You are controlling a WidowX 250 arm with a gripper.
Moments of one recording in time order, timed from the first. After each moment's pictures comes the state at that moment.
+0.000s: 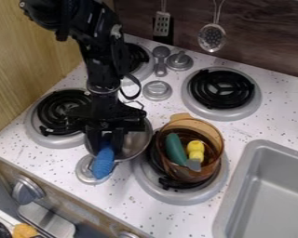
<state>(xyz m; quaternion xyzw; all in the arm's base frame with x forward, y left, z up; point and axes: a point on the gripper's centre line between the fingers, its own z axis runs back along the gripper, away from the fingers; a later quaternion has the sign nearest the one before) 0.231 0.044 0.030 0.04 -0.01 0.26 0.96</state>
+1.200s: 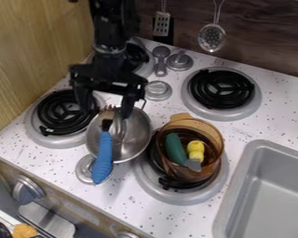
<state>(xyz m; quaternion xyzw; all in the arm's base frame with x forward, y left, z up) 0.267 0.063 0.066 0.09 -0.02 0.17 0.98</state>
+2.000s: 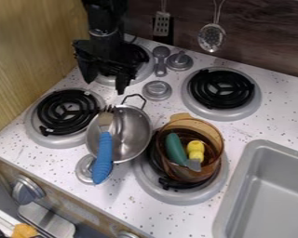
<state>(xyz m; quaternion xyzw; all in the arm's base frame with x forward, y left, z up) 0.317 0.105 0.060 0.09 -0.10 0.05 0.99</state>
